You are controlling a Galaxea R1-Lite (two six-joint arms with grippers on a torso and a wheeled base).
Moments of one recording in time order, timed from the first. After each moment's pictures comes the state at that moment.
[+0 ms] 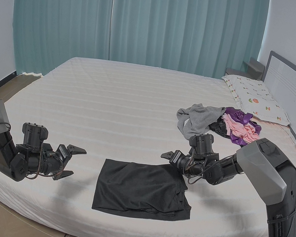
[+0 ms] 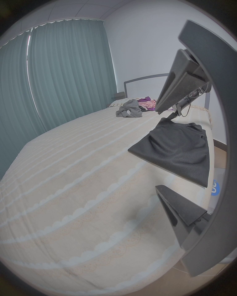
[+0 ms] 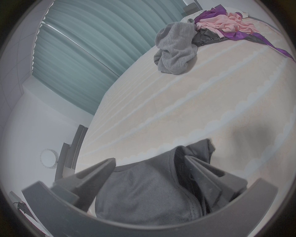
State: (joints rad) left arm -0.06 2.11 -0.59 -0.90 -0.45 -1.04; right arm 0.42 2.55 -1.52 -0.41 0.12 0.77
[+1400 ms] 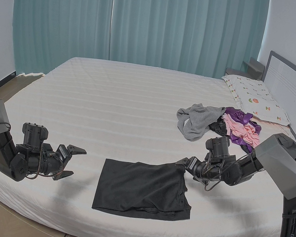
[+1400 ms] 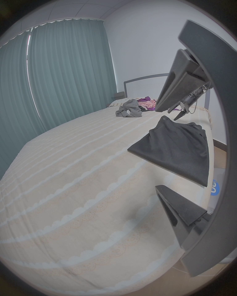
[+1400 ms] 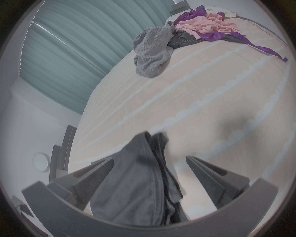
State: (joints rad) left arm -0.06 2.11 -0.59 -0.90 -0.45 -1.04; right arm 0.35 2.41 -1.30 -0.36 0.13 0.74
